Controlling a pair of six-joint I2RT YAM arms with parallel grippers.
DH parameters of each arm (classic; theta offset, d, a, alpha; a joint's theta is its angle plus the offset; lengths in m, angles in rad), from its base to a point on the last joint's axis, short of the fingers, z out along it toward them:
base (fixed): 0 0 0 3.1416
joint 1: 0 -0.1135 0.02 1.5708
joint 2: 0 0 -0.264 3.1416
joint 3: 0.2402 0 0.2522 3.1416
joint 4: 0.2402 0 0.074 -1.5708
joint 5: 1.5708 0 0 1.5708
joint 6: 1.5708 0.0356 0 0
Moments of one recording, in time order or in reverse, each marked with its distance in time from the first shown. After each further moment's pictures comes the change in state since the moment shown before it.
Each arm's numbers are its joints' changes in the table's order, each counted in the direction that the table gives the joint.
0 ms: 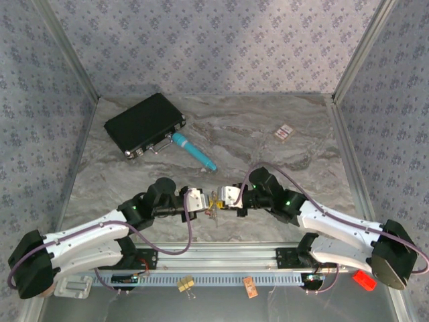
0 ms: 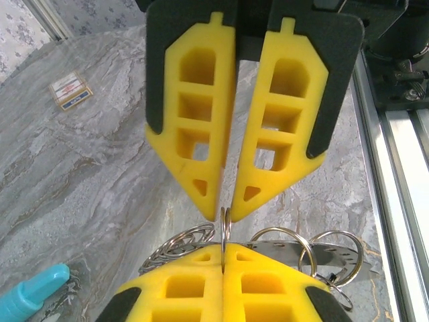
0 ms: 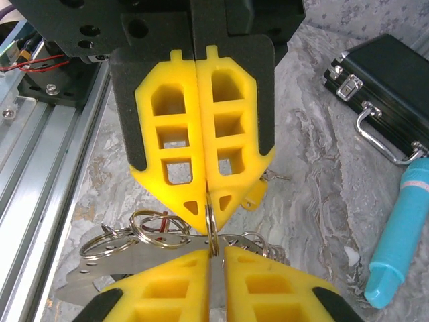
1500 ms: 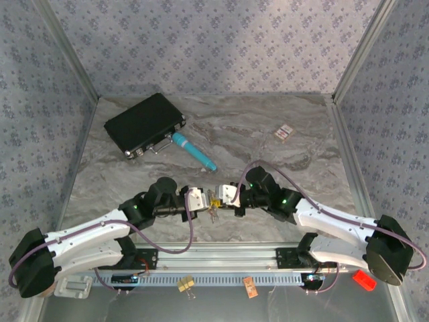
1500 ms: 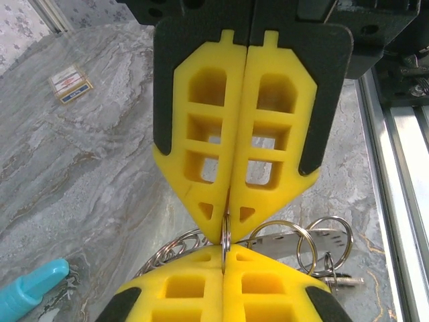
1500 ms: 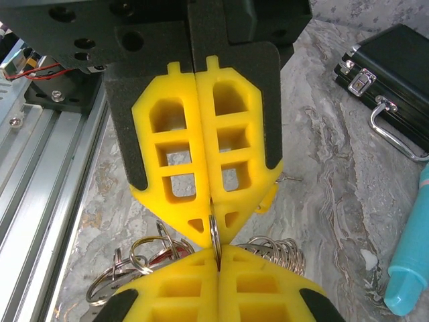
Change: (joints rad) left arm -0.002 0.011 0.001 -0.006 -0.008 -0.003; right arm -0.004 0.051 0.012 -0.030 -0.022 0.040
